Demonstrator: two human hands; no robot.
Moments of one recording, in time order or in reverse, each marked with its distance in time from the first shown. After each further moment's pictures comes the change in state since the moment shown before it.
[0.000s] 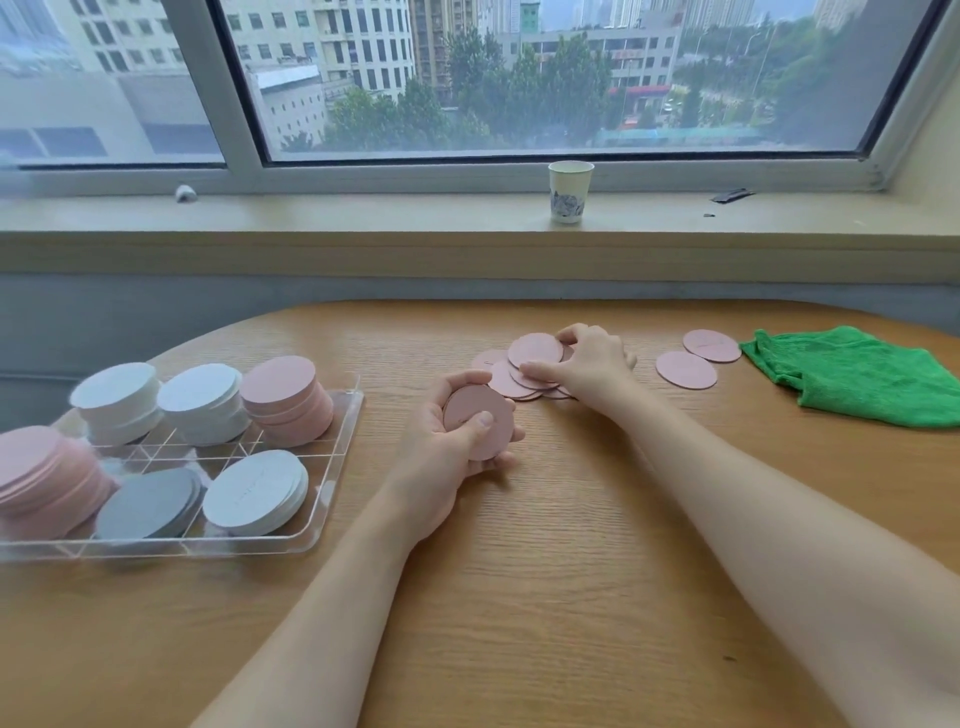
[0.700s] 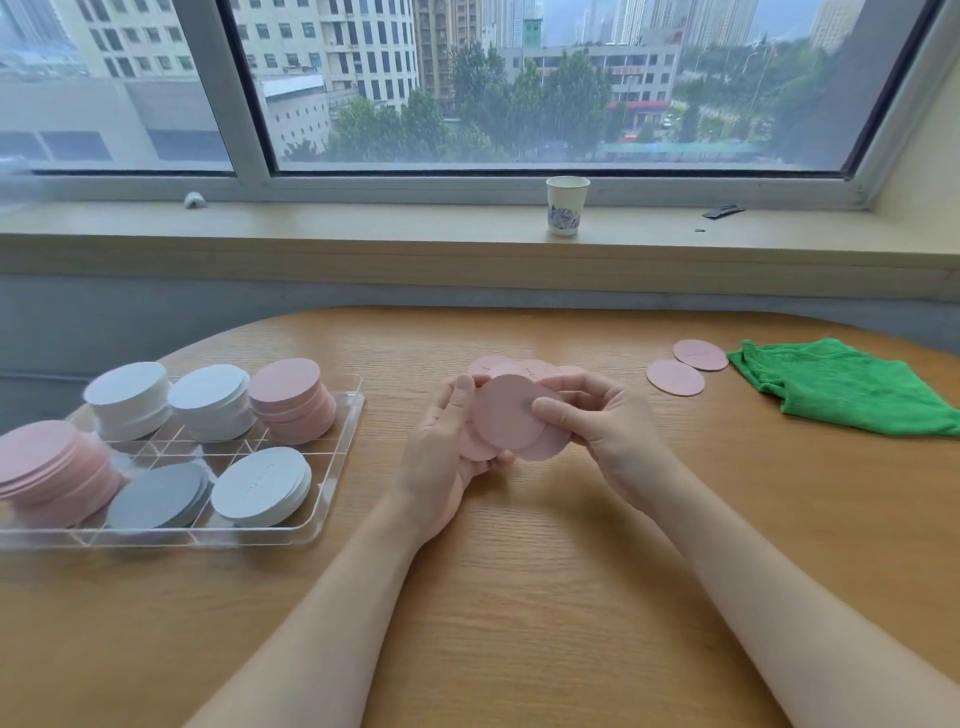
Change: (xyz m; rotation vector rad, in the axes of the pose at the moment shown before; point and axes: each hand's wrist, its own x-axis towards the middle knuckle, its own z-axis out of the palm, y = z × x) left_hand -0.011 0.008 0.016 -0.084 0.007 0.004; right_hand -0.112 0.001 -0.030 1.093 -0.219 -0.092
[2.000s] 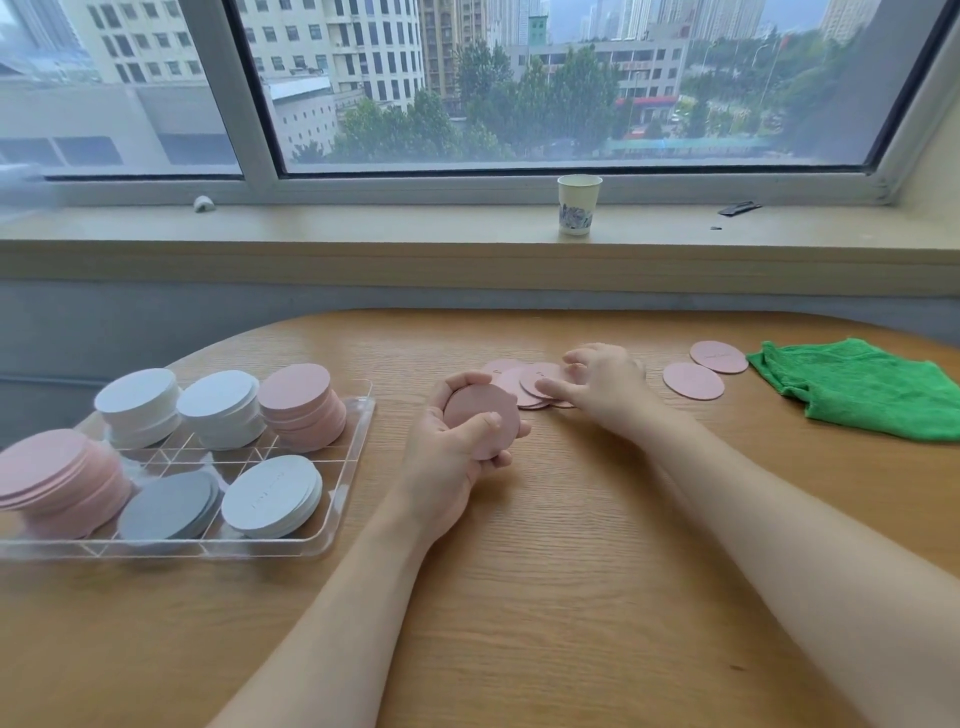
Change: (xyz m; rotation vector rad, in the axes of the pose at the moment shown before) left_hand 0.011 0.000 -0.014 -0.087 0.026 0.024; right_hand 0.093 0.014 -0.017 -1.234 0.072 0.009
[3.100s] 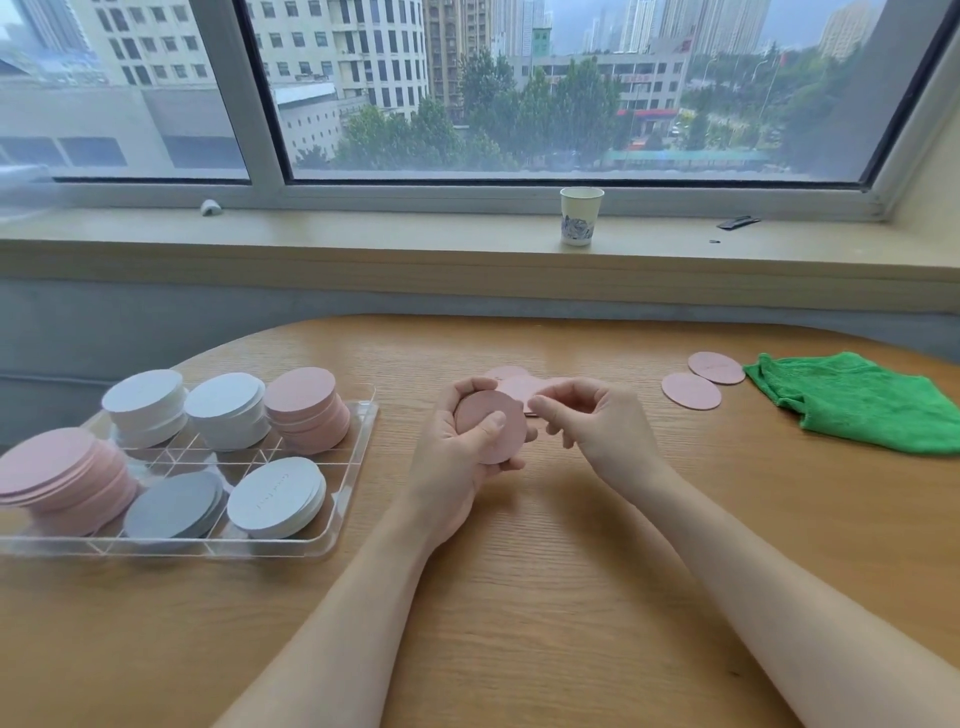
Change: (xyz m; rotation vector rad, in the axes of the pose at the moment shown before) left_hand -0.004 0.000 0.003 0.063 -0.055 0.034; right_hand -0.074 -0.032 -0.007 0.833 0.069 -0.102
